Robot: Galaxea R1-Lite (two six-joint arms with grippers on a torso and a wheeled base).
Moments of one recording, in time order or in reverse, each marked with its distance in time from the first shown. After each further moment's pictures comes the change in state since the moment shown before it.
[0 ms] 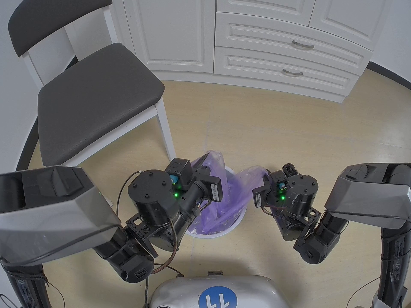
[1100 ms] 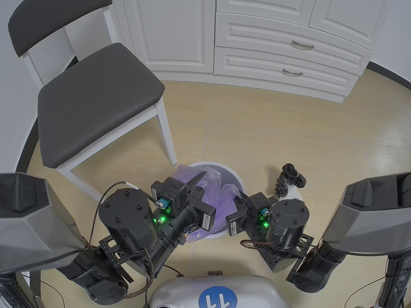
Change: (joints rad) left arm -0.077 -0.166 0.235 -0.001 -0.006 0.201; right arm 0.240 -0.087 0.116 0.000 0.002 0.116
